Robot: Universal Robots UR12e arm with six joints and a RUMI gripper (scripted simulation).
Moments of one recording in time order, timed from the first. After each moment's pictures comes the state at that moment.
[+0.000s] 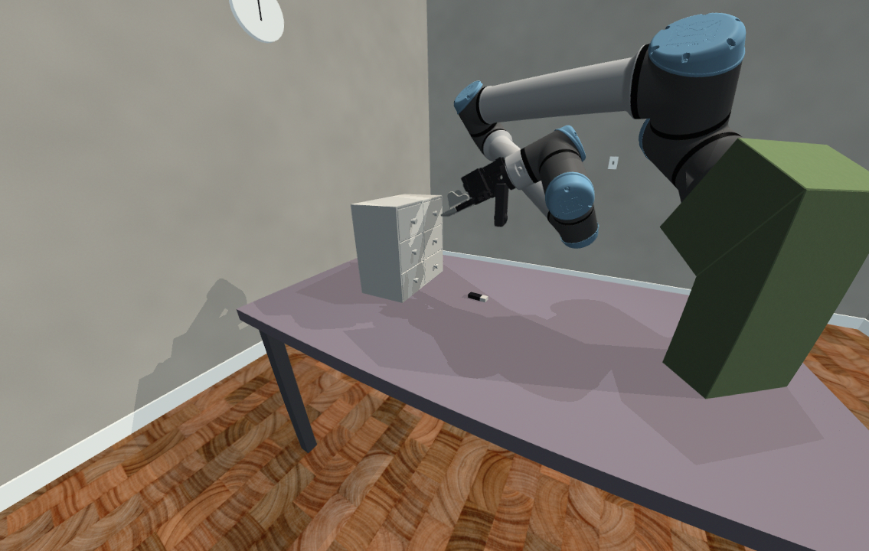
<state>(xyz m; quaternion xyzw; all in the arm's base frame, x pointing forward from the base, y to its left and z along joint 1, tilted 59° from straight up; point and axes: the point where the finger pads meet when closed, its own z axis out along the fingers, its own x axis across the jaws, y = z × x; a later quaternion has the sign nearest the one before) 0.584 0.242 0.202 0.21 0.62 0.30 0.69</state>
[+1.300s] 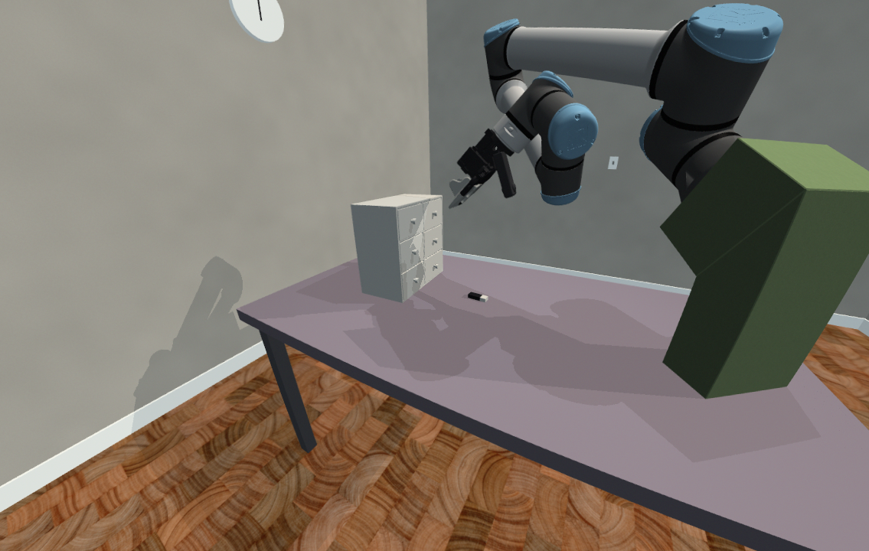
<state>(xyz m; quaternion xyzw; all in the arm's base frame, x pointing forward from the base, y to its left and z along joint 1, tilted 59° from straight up) 0.549 0.249 0.207 0.32 0.66 0.20 0.65</state>
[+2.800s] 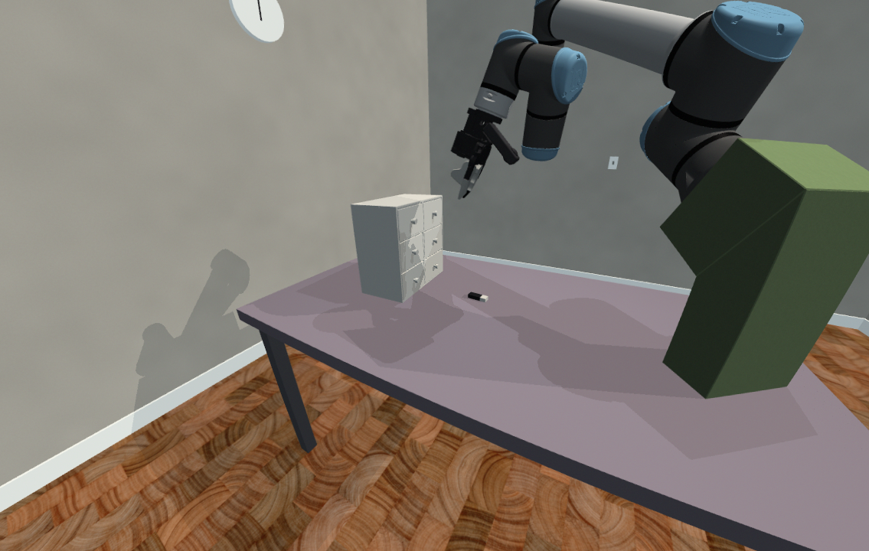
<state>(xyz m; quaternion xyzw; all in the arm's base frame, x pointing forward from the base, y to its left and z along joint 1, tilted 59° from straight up) 0.510 0.257 0.211 0.43 0.69 0.07 0.58</state>
